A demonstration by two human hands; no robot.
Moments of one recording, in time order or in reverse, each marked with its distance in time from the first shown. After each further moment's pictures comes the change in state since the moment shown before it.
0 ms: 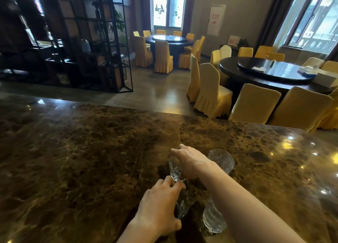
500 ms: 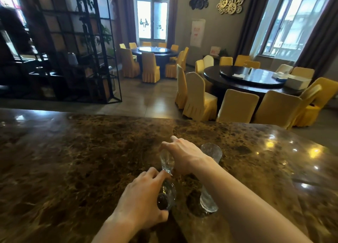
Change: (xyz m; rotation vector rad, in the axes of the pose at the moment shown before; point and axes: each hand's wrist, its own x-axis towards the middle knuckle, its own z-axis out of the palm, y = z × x) left_hand -0.071 -0.013 -0.058 -0.002 0.147 0.072; right_hand -0.068 -0.064 -0.053 -0.033 0.164 0.001
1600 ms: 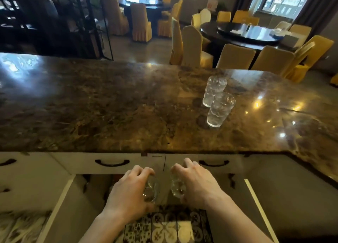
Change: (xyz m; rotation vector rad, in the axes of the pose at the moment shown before) left_hand -0.237 -0.046 0.077 -0.100 -0.158 -0.140; right_hand -0.231 -0.163 0.158 0.092 -0.179 0.205
